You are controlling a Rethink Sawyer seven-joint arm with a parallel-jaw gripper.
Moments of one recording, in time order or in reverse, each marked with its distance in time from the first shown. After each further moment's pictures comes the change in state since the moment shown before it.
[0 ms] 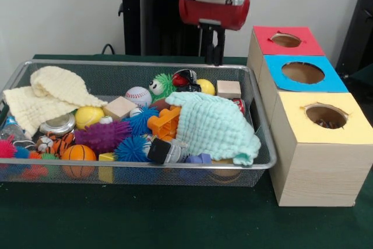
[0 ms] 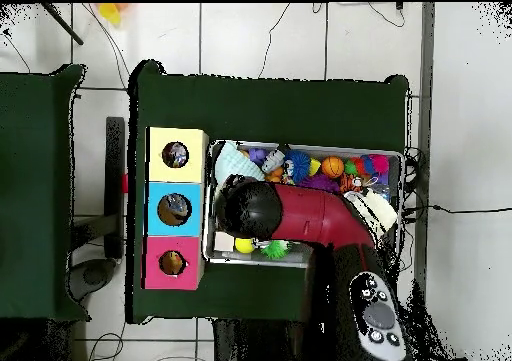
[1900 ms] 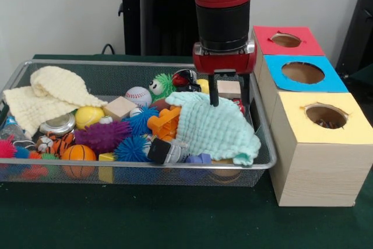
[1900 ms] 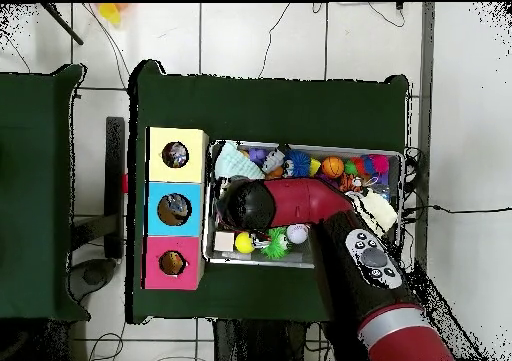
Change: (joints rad) arm -0.150 0.162 0.257 -0.016 -0.245 -0.096 0.000
